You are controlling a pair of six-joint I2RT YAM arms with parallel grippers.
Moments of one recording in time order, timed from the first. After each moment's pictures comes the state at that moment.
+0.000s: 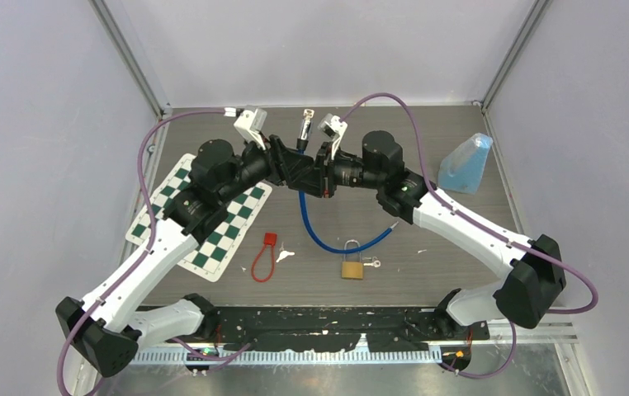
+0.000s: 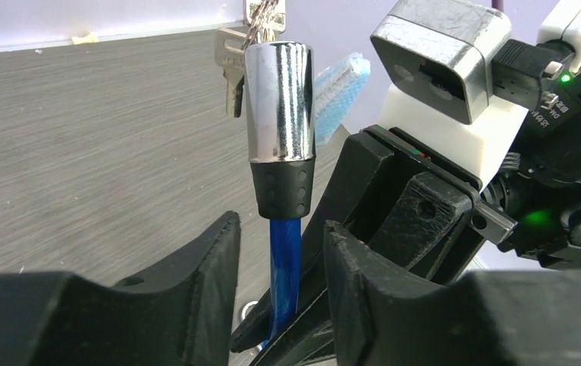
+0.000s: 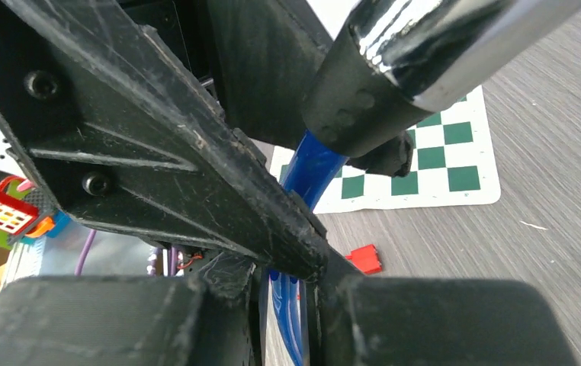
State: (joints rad) left arm -0.61 1.08 1.11 -0.09 0.23 -0.47; right arm 0.74 1.38 1.15 0.12 -0.59 0.34
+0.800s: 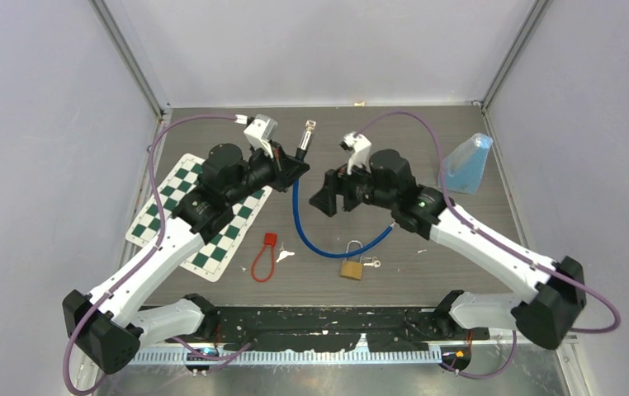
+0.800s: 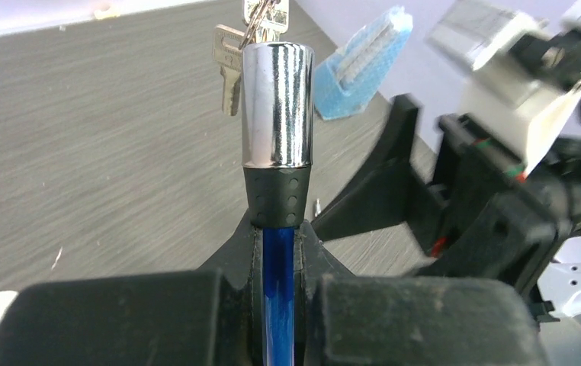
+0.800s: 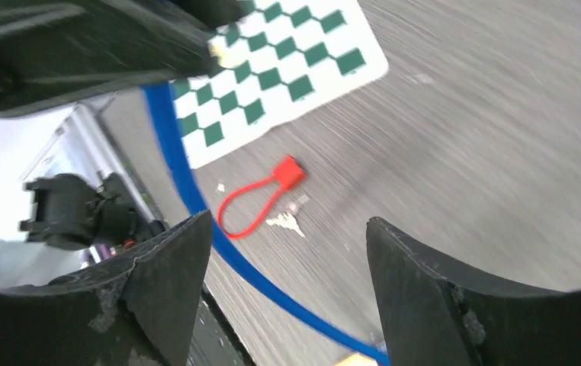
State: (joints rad) left arm -0.61 1.11 1.06 -0.07 0.23 -0.36; right arm 0.75 1.27 1.08 -0.15 -0.28 0.32
